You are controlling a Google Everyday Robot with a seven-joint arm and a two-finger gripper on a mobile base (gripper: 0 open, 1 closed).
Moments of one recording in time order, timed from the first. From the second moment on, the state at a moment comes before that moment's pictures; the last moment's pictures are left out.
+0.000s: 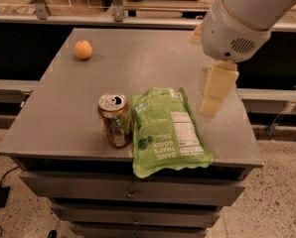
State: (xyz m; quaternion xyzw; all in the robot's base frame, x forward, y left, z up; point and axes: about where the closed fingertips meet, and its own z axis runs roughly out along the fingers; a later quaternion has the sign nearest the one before) arm 0.462 -0.102 0.968 -0.70 0.69 0.02 0.19
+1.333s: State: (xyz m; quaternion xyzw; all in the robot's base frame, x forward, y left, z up) arm 0.461 0.068 0.920 -0.78 0.57 0.20 0.16
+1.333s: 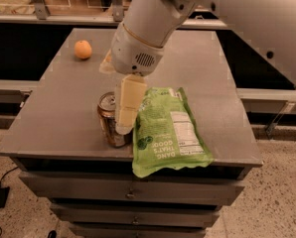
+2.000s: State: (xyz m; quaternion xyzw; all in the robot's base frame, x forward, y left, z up) arm 0.449 0.078 0.918 -0.79 0.55 0.20 0.15
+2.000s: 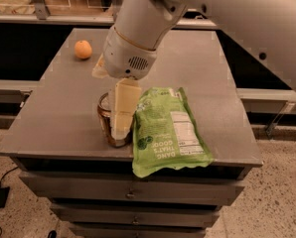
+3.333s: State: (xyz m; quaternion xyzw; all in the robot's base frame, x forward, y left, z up) arm 0.454 0.066 0.908 -0.79 0.56 0.16 0.15
